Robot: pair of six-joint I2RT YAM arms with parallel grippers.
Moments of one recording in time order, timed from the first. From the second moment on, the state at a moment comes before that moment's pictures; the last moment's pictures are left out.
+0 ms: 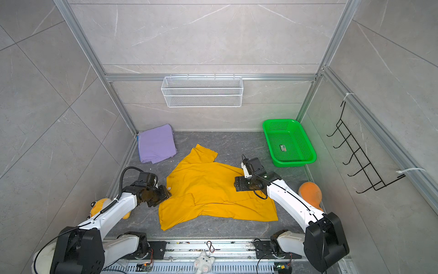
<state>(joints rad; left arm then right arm) -0.15 1.17 0.57 -0.59 0.22 -0.60 0.43 1.27 0.87 -0.64 -0.12 0.30</state>
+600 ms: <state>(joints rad) -0.19 1.15 0.54 -0.55 0.13 -0.60 0.43 1.27 0.87 -0.64 -0.10 0.30</state>
